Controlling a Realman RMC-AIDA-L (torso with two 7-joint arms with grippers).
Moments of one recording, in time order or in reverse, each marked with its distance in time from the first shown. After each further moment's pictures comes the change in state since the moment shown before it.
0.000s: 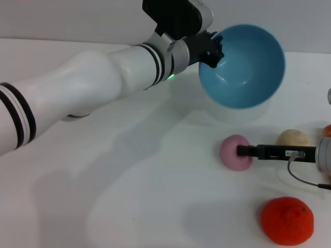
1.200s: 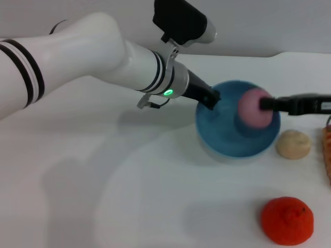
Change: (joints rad) left arm -0.125 0.003 -0.186 -0.102 0.385 0.549 -0.433; right arm -0.070 -0.006 -0.082 -0.501 0.066 -0.358 0.173
